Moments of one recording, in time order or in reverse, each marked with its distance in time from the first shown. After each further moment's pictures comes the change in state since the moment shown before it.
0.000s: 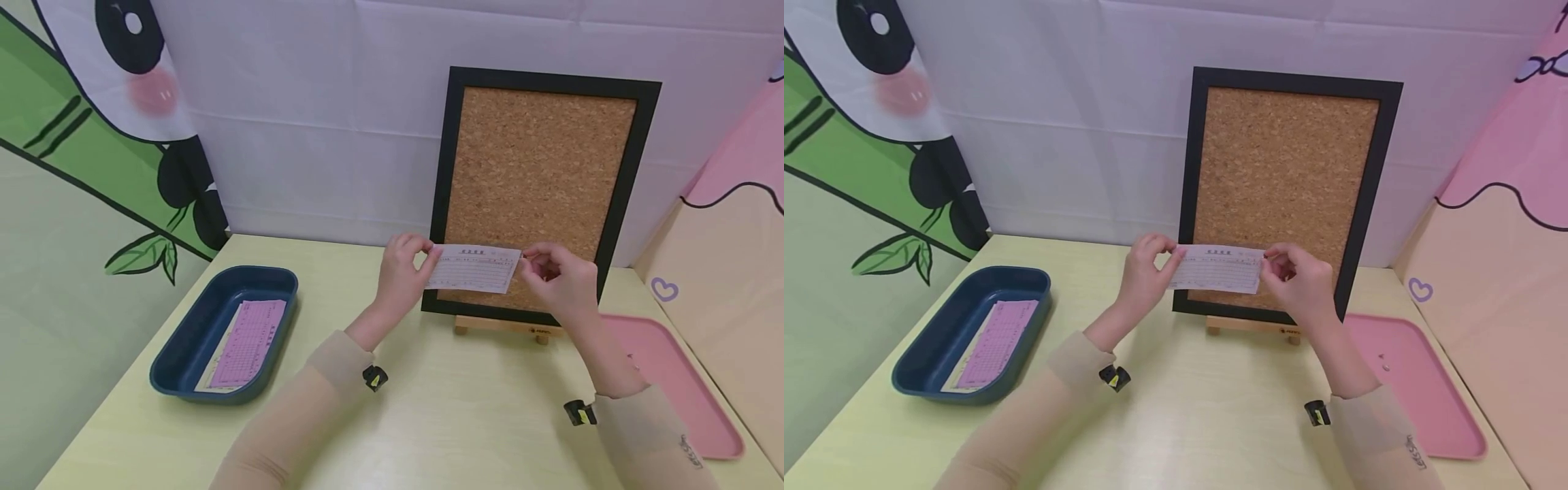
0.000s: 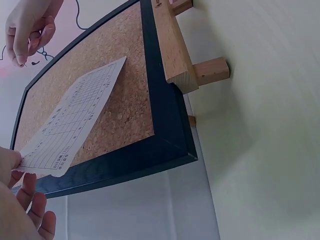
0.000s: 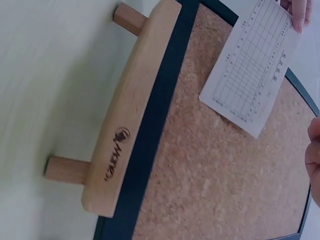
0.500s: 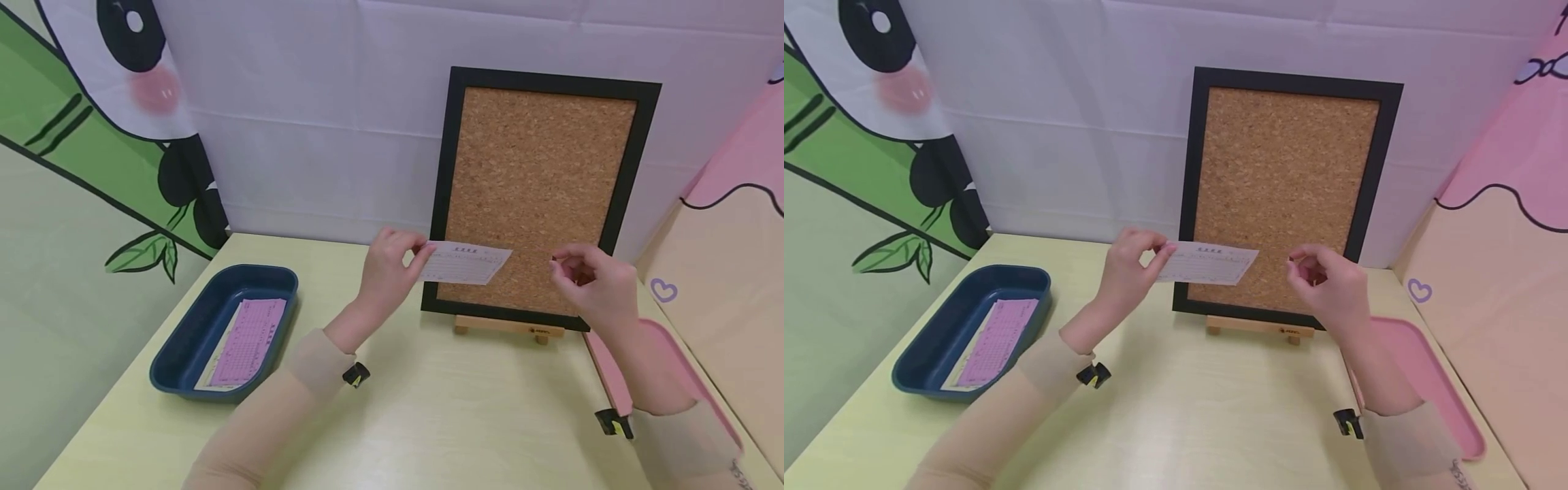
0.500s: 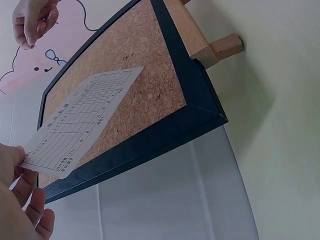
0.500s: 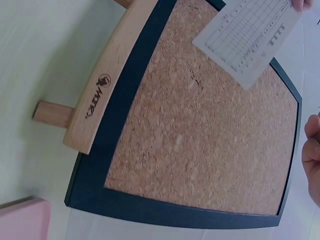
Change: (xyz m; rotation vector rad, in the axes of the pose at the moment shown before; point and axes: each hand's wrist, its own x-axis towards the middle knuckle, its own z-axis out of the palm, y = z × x) left_hand 0.004 0.015 -0.037 0.094 0.045 0.207; right_hand 0.002 -0.005 -0.039 -0.043 0.008 -0.057
